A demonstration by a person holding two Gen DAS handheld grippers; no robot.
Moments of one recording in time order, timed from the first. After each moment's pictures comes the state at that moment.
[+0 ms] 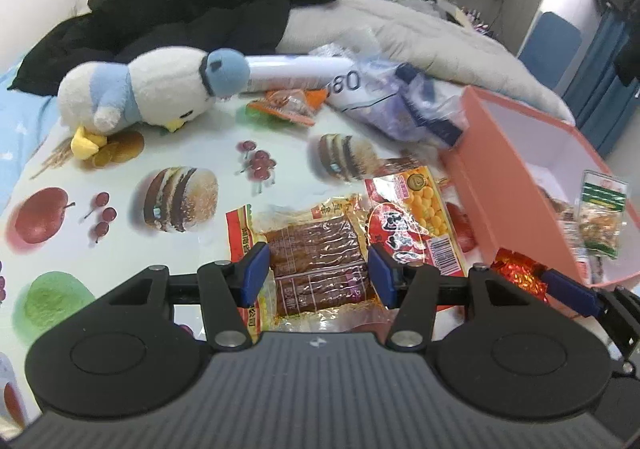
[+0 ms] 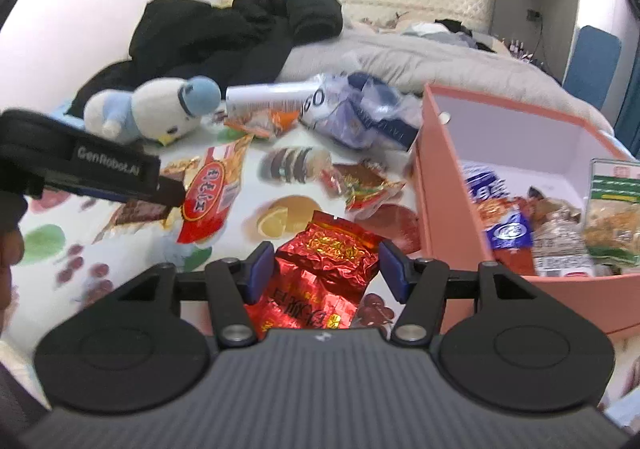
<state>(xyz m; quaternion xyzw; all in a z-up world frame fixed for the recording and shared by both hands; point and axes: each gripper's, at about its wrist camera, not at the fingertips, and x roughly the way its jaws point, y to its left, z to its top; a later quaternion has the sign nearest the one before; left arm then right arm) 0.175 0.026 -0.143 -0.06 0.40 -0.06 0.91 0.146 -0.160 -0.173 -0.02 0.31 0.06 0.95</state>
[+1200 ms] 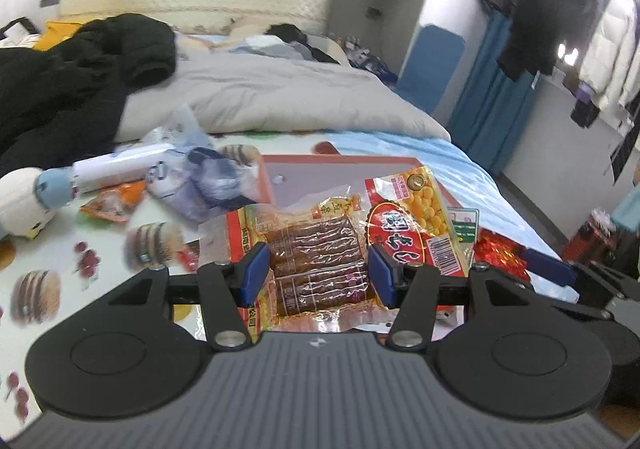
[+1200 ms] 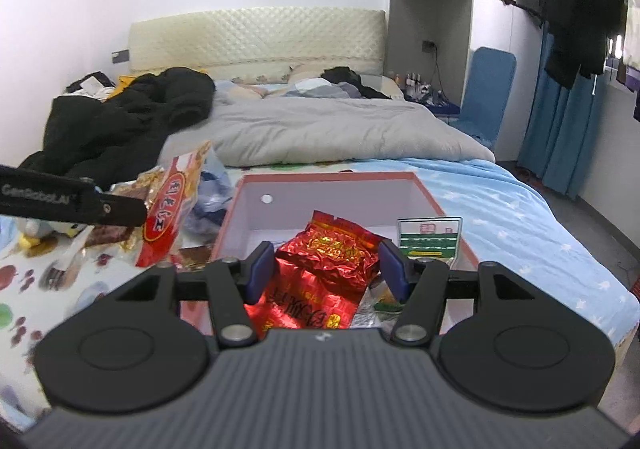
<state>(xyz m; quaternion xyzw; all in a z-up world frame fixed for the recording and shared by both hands) 0.164 -0.159 -0.039 -0.04 0.33 -0.21 0.92 0.113 -0.329 -0.083 0.01 0.24 -0.07 0.97</state>
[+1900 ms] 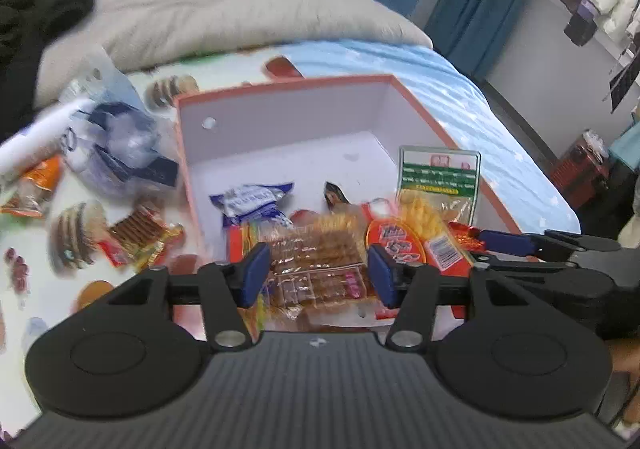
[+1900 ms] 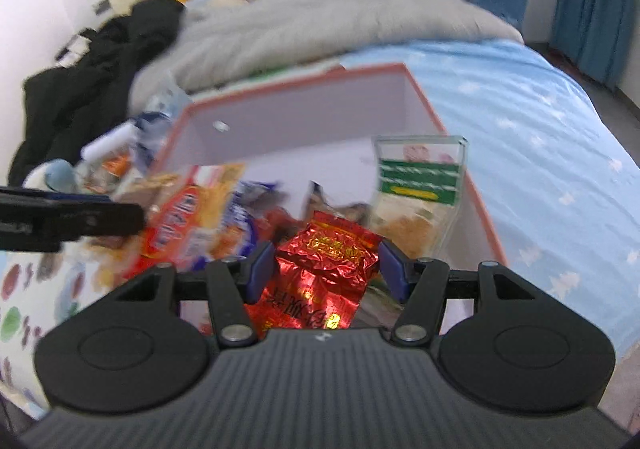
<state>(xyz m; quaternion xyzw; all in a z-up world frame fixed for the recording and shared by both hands) 0.272 -0.256 -0.086 0.02 0.47 -0.26 0.84 0.209 -0.429 -0.135 0.11 0.41 -0.02 0.90</state>
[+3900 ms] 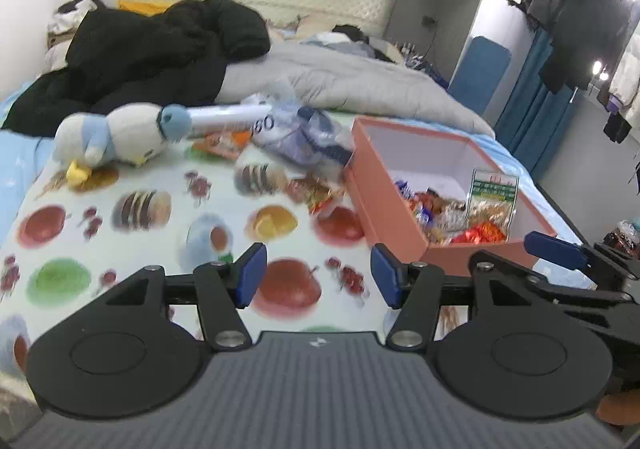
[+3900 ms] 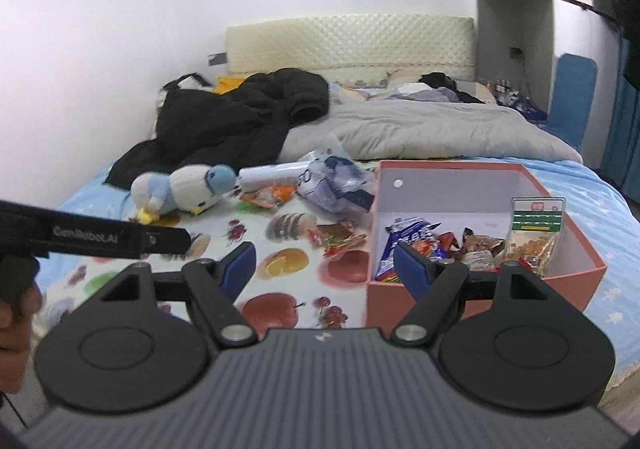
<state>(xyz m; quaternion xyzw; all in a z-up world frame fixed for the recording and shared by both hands) 0.025 -0.012 -0.058 -0.06 0.34 -0.13 0.93 0.033 -0.225 -0.084 0.02 0.23 0.08 0.97</state>
